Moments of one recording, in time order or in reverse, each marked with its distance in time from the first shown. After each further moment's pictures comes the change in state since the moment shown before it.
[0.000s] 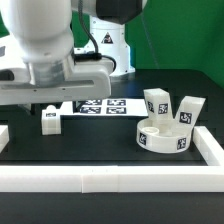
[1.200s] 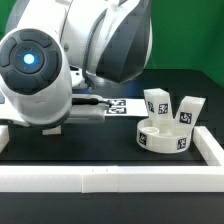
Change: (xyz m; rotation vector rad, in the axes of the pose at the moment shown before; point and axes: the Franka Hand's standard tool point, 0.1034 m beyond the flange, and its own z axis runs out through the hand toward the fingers) arm 0.003 0.013 0.040 -0.036 -0.261 0.062
